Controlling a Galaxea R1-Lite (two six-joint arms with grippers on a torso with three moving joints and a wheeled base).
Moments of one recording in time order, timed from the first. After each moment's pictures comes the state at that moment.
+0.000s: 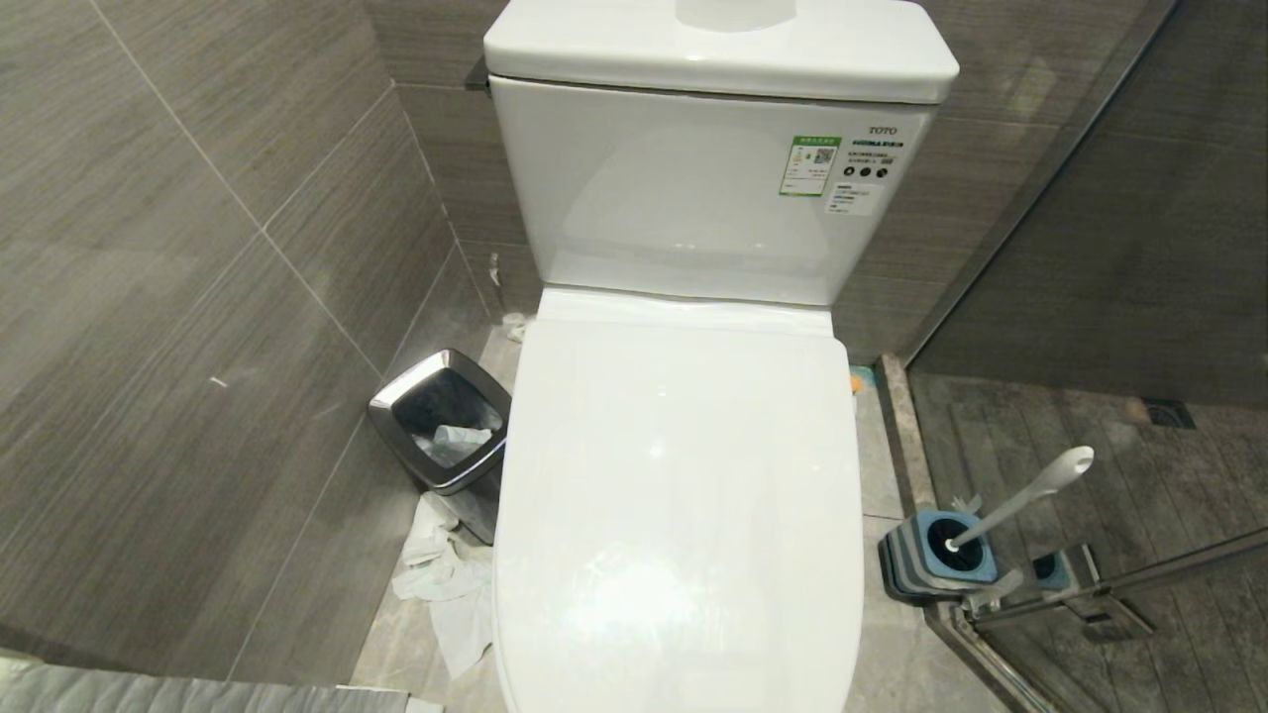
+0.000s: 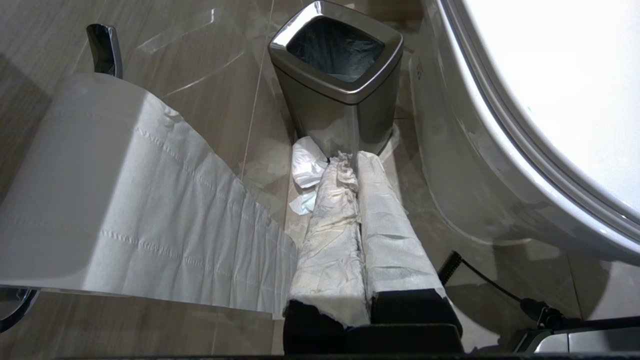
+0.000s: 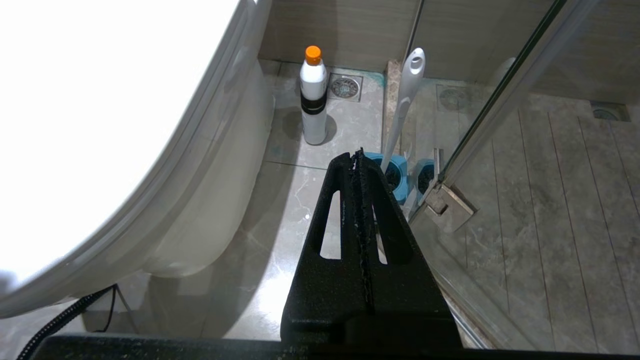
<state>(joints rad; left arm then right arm) 0.00 0.00 0.00 0.00 -0.02 0.12 0.00 0.00 0.00 -0.06 -0.03 0.04</state>
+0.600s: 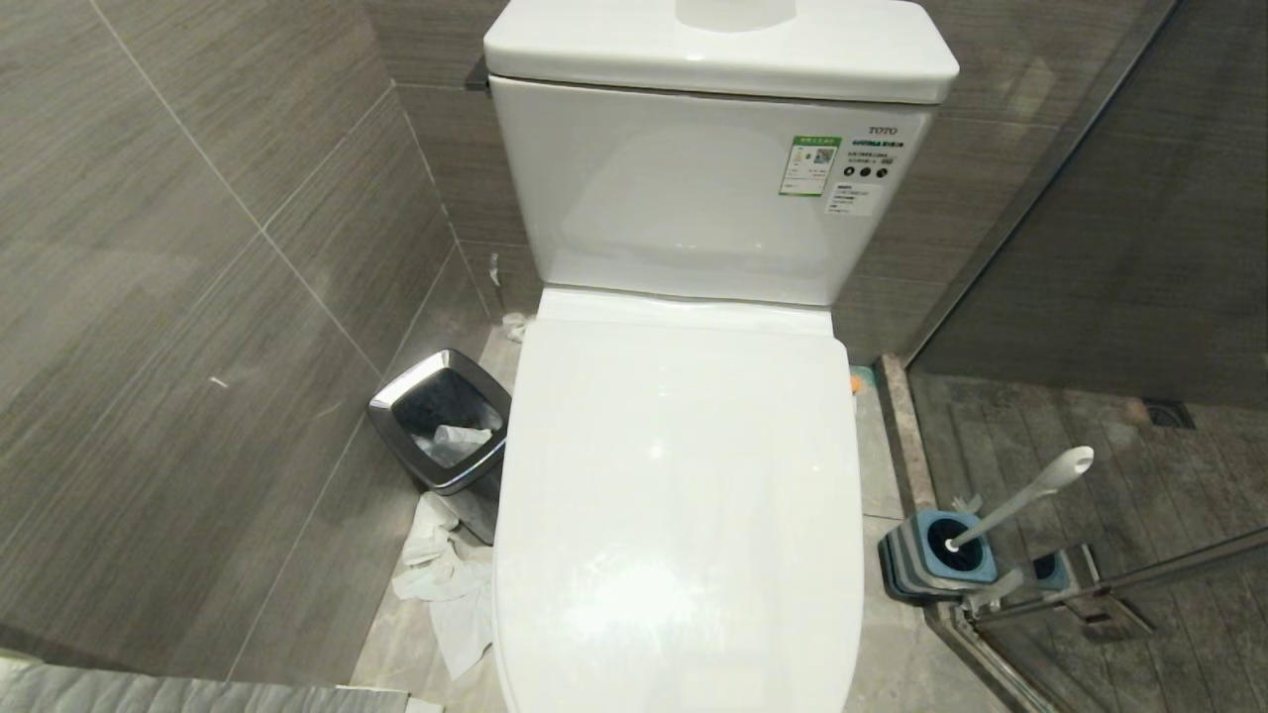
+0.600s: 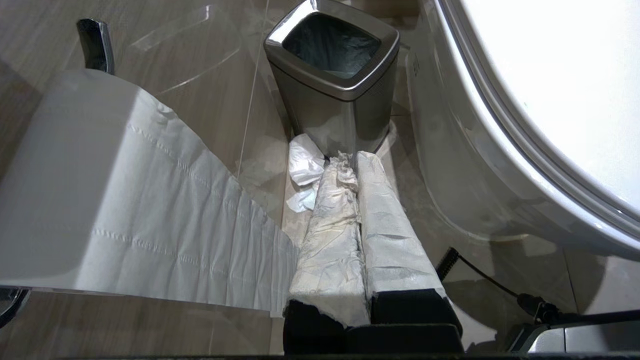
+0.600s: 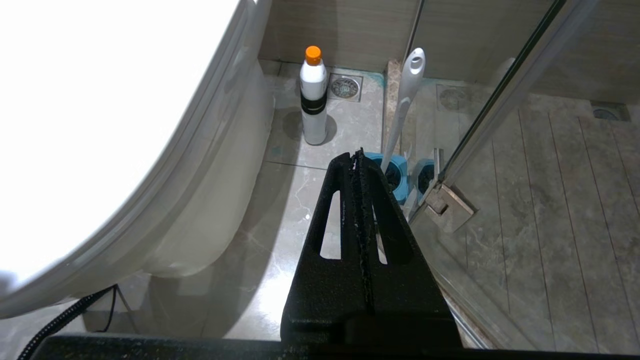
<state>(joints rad) 0.00 0.00 0.00 0.01 -0.03 0.12 0.00 0.00 0.00 -0.06 -0.03 0.04</state>
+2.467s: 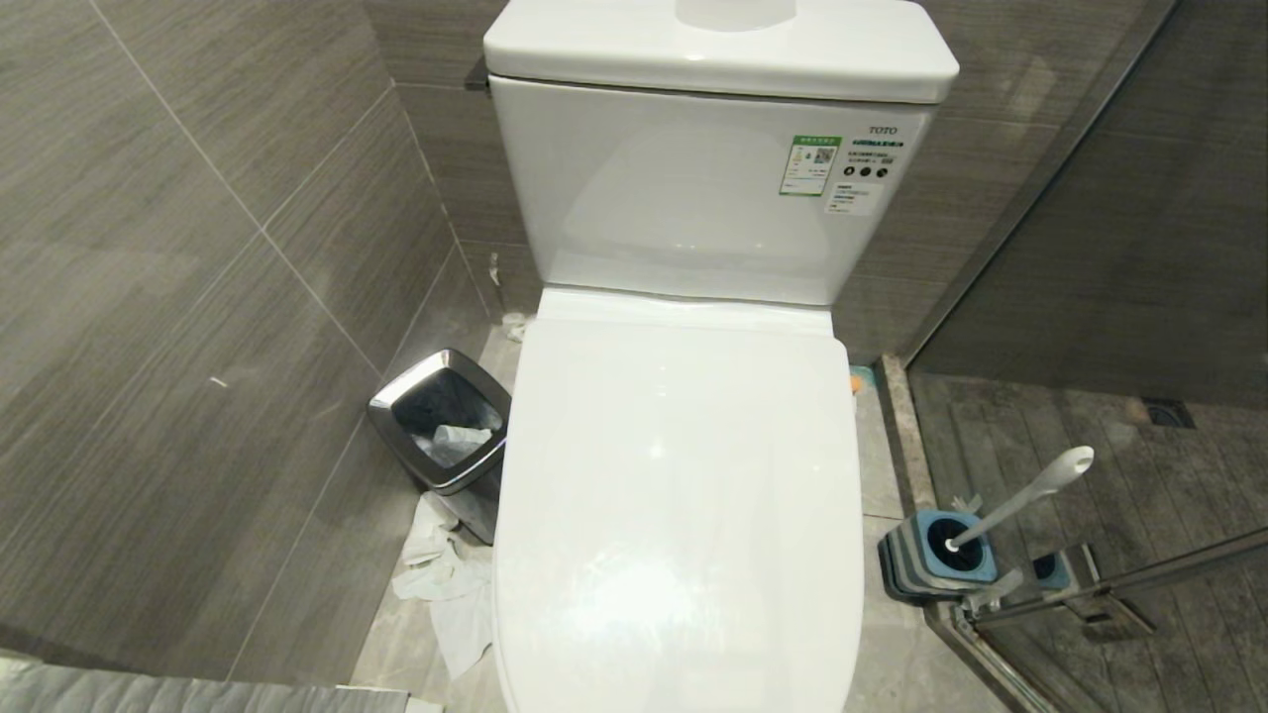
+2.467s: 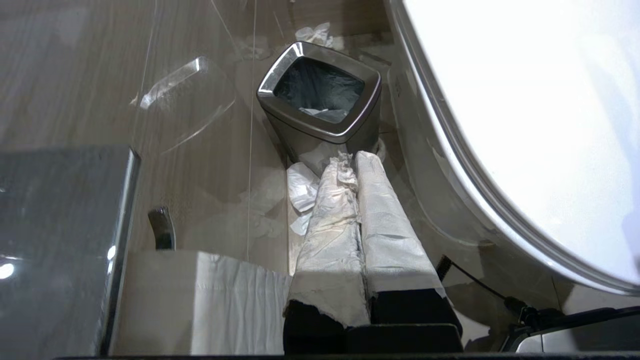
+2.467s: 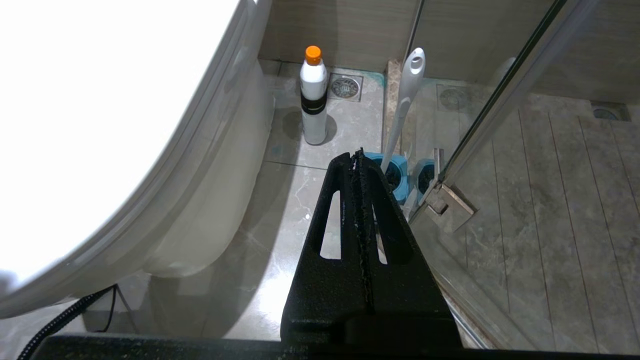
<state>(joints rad) 0.00 0.39 -0.45 0.12 -0.10 0.20 0.00 0.00 0.00 -0.06 -0.03 0.04</state>
